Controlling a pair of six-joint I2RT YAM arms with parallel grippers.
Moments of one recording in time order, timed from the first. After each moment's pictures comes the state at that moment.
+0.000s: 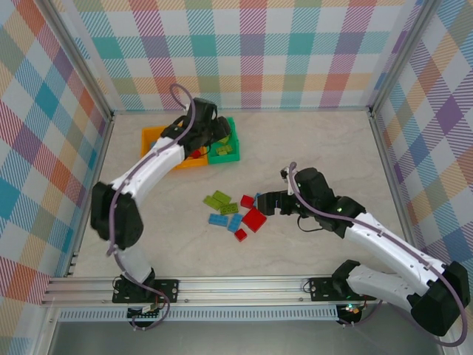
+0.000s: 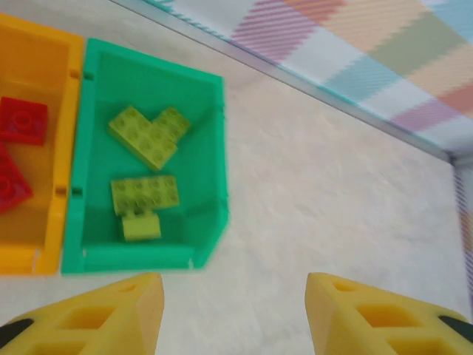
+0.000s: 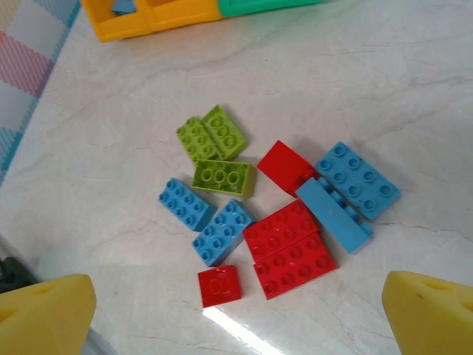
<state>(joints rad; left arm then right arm) -0.50 1.72 1.58 -0.52 -0.09 -0.76 0.70 1.00 0.78 -0.49 -0.15 0.51</state>
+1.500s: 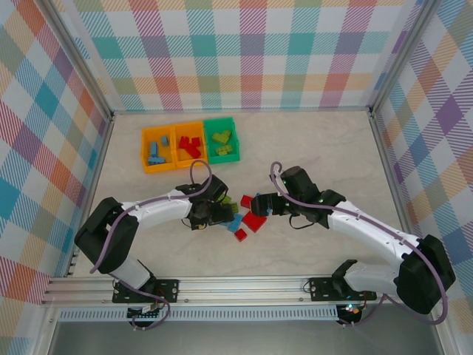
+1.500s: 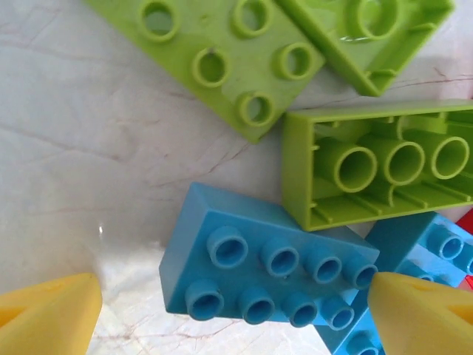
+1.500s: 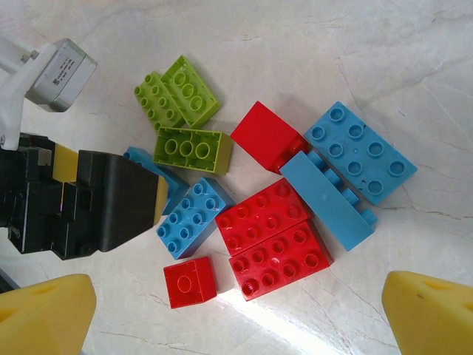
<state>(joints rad) -0.72 1.58 0.87 -0.58 0.03 -0.86 0.70 1.18 0.78 -0.44 -0.19 0.49</state>
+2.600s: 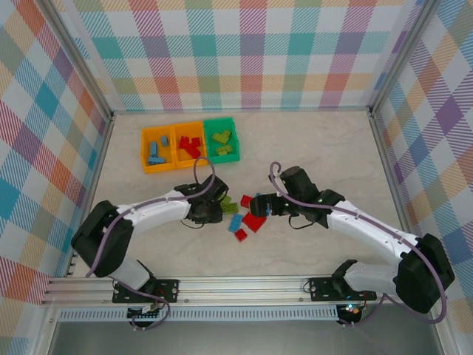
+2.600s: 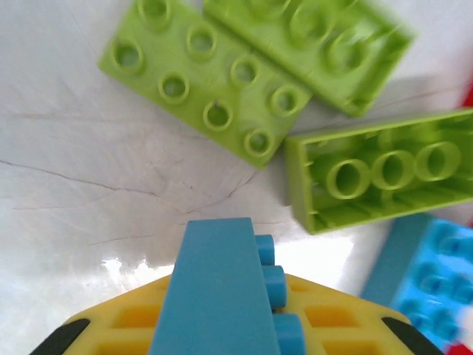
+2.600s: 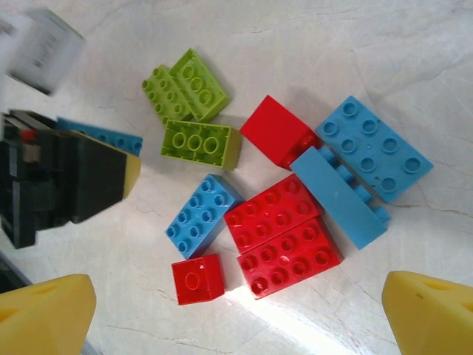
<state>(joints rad) -0.73 1.49 0.88 -0.61 -0.10 -0.74 0.70 1.19 0.78 -0.42 -0.24 0.49</state>
